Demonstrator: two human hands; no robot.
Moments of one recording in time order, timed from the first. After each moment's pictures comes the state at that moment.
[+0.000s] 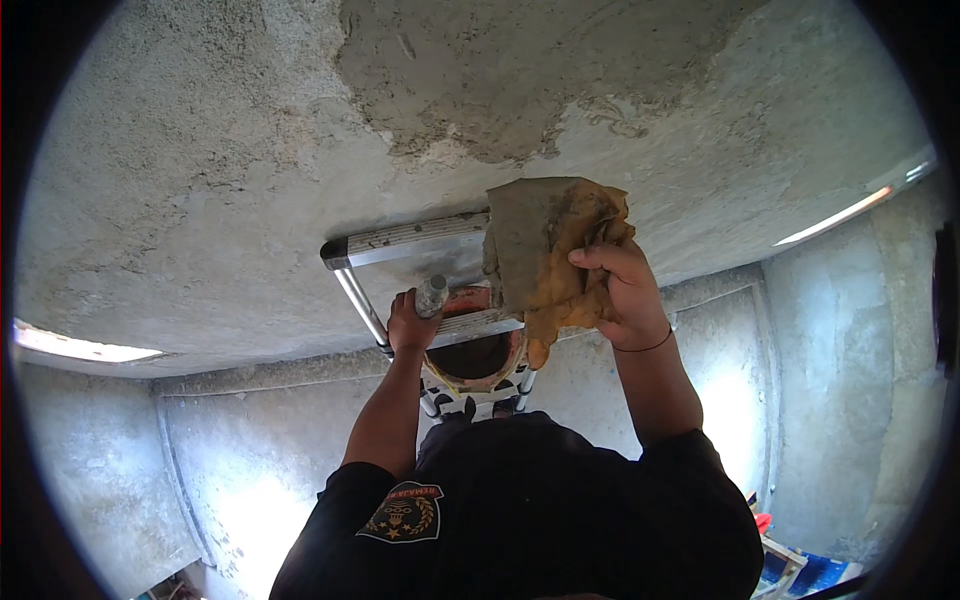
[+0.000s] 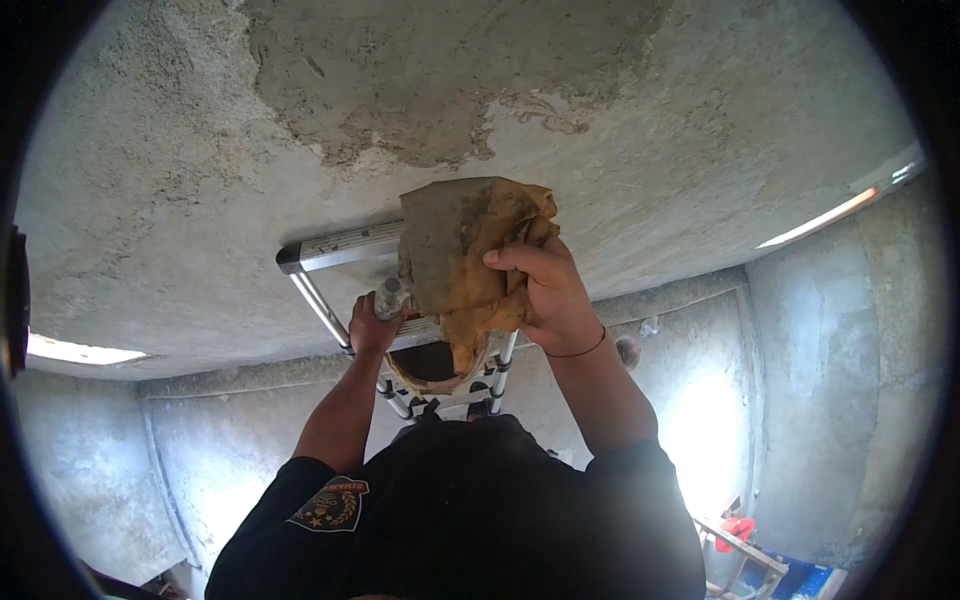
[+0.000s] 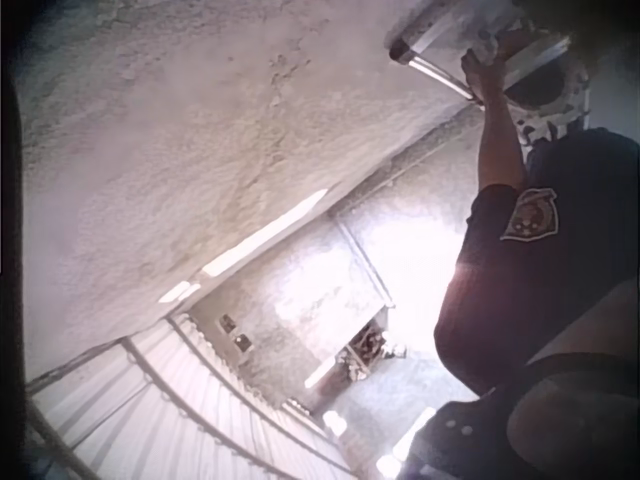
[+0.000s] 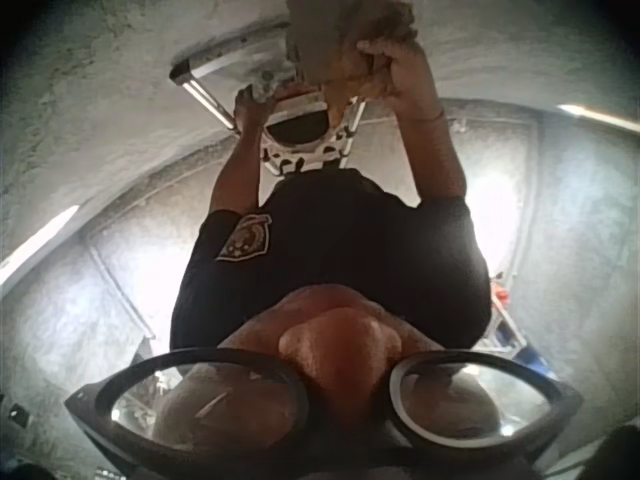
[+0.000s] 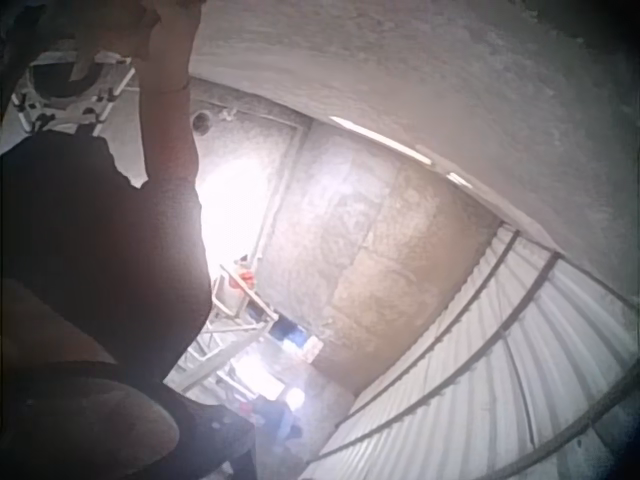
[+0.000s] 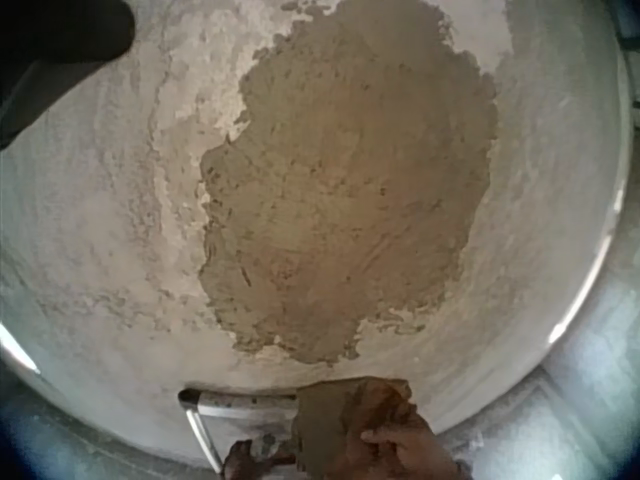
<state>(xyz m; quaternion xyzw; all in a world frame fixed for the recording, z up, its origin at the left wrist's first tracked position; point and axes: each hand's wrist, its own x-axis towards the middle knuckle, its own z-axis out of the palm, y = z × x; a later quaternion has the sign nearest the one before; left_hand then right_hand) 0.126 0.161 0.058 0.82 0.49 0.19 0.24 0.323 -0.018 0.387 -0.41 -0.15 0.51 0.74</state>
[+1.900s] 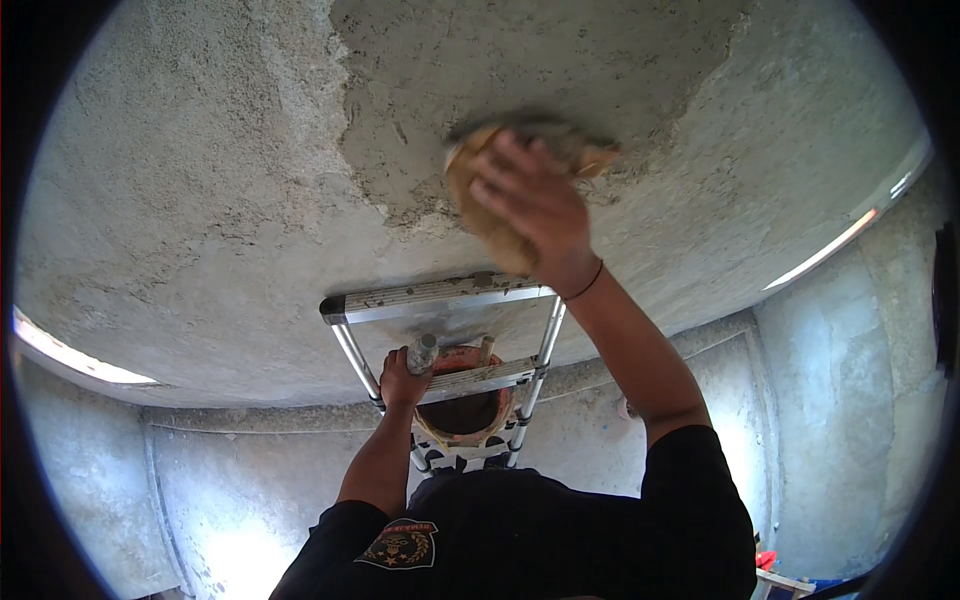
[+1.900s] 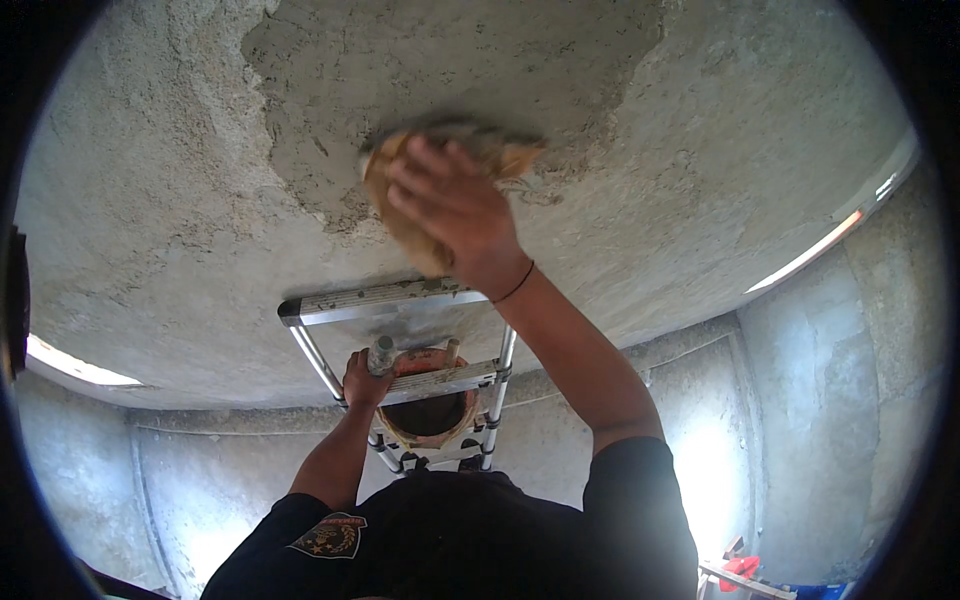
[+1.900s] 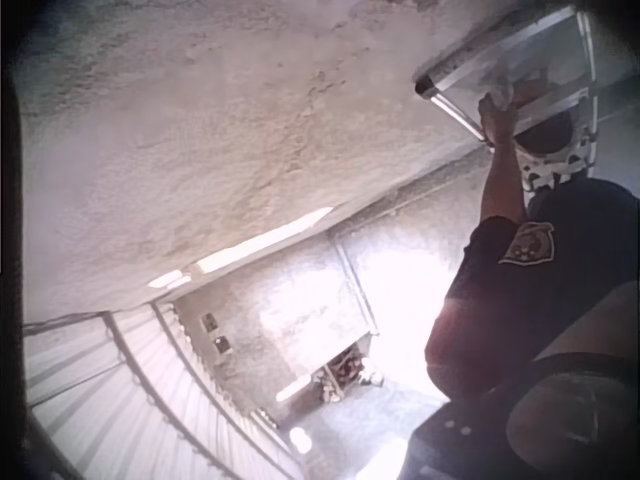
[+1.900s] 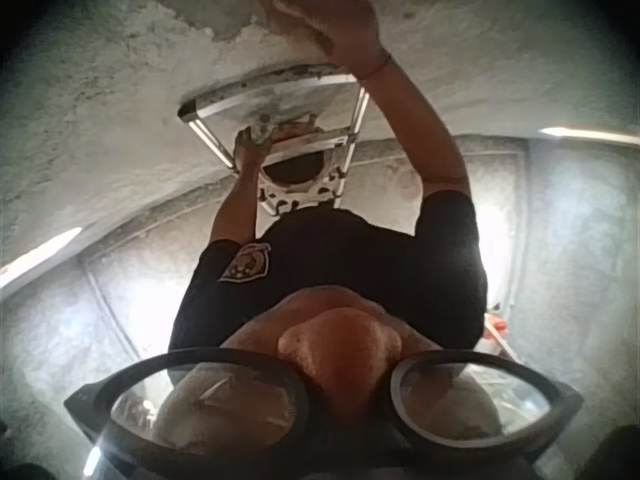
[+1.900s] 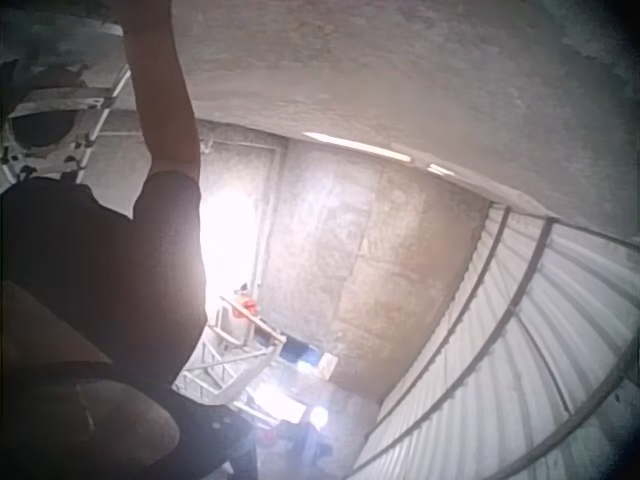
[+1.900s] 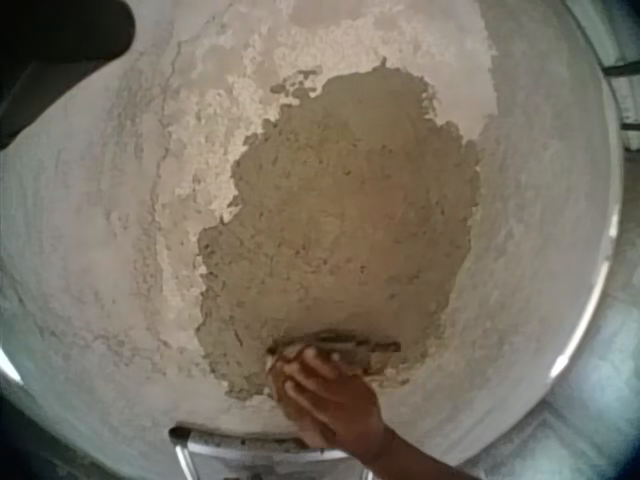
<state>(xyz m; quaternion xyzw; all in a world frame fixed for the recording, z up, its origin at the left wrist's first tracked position) 0.125 0.157 0.064 0.82 0.49 0.18 0.23 0.384 0.090 0.419 -0.48 -0.69 -0.36 0.40</state>
